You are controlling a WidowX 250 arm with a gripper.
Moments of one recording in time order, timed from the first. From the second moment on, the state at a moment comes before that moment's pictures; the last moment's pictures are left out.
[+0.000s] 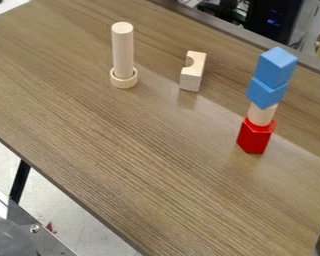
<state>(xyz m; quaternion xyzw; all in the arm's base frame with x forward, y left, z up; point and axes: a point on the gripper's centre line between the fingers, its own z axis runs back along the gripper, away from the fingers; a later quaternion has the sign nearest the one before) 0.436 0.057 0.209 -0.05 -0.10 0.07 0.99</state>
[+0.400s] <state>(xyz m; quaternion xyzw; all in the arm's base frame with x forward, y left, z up) 0.433 0.055 0.167 -0.06 -0.05 0.08 0.99</state>
